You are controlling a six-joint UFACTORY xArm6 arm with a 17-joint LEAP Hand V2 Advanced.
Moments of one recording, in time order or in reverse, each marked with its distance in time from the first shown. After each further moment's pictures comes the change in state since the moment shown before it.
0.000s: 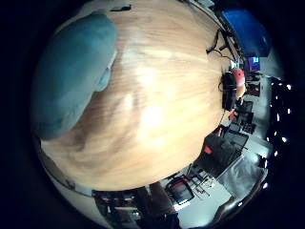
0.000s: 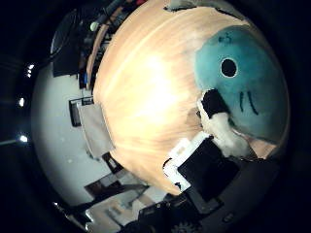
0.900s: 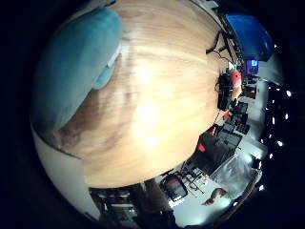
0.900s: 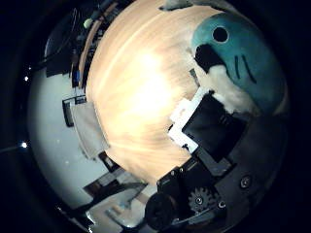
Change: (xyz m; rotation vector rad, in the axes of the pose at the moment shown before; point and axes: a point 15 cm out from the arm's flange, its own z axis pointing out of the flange) arm -0.001 -0.010 0.000 0.018 0.020 0.025
